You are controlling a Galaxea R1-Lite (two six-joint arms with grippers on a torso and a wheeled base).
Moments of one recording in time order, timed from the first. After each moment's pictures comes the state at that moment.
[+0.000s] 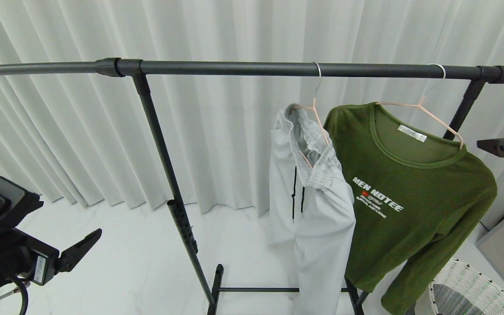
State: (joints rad) left arm 0.15 1.11 -0.35 -0.45 -0.20 0.56; right arm 0.09 1.31 -1.12 0.13 -0.21 -0.11
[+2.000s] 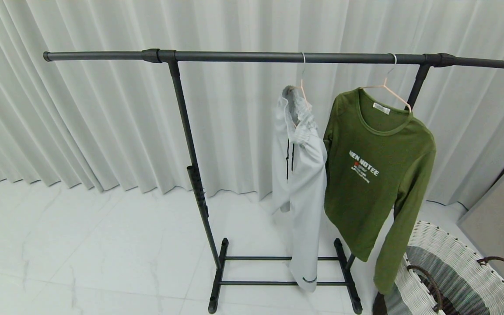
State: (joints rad) left arm 0.15 0.11 0.00 -0.08 0.00 0.34; right arm -0.09 0.11 -0.08 0.10 -0.23 -0.14
